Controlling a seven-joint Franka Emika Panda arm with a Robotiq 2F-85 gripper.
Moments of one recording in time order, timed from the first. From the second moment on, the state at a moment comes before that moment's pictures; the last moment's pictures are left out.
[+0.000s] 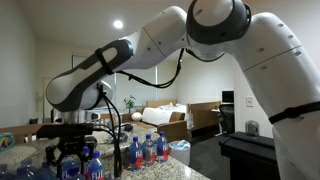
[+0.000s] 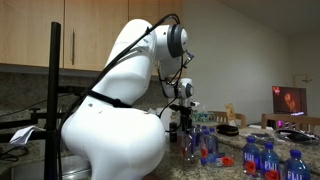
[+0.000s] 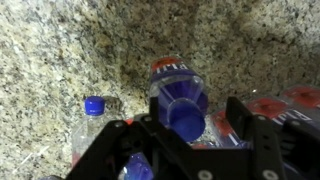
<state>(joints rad) 0.32 0.38 0.17 -1.77 -0.02 2.17 0.95</state>
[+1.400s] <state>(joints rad) 0.33 0.36 0.15 -1.72 -0.03 2.01 0.89</state>
